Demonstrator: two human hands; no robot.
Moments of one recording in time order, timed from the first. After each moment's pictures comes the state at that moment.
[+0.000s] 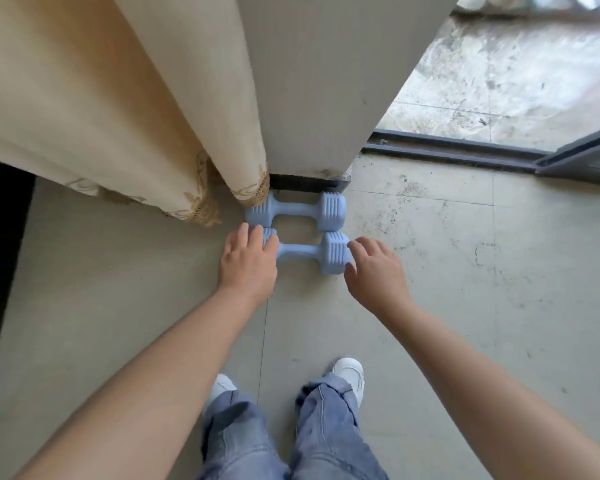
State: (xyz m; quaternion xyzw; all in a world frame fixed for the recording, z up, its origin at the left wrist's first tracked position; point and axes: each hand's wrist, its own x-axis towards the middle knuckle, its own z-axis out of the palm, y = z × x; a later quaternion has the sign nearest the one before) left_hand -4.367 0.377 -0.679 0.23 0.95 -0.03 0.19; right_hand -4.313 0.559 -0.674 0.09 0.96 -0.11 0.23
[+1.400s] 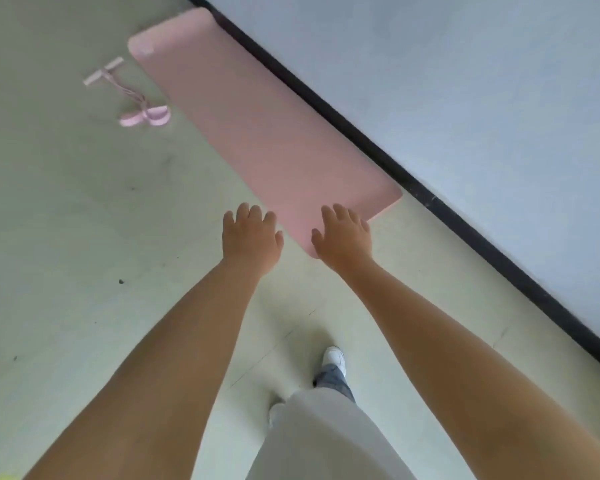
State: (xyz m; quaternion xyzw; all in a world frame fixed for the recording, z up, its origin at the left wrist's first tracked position) left_hand -3.302 0.393 -0.172 -0.84 0.51 0.14 0.11; right_hand -3.420 0.319 -0.182 -0.86 0.47 0.08 0.19
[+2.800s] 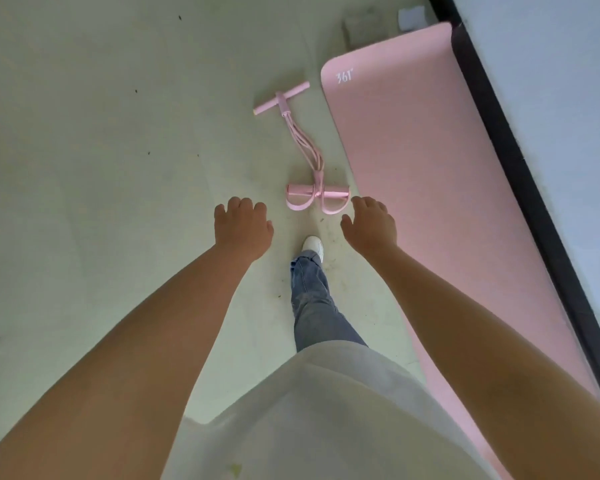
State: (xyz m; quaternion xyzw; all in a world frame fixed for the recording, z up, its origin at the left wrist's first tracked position) left_hand -2.270 0.147 -0.261 -0.90 0.31 0.25 0.16; right_hand -2.379 -0.007 -0.290 -0.89 0.34 0.21 0.23
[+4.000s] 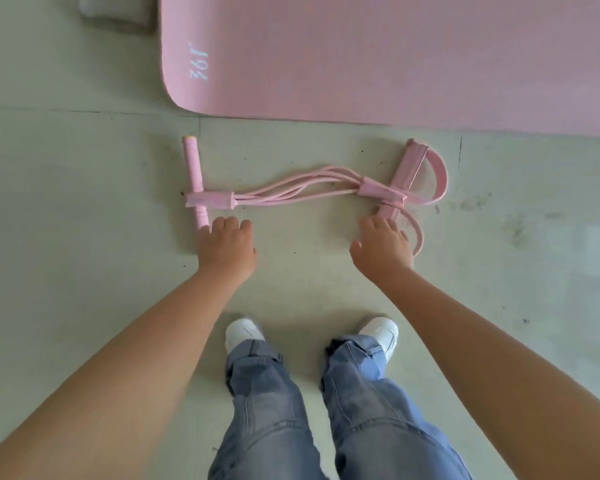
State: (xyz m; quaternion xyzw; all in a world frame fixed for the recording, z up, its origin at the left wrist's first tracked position) left_hand -1.784 -0.111 -0.692 -0.54 0.75 0.16 0.36; right_hand -1.983 -0.056 -0.692 -0.52 0.75 0.18 0.37
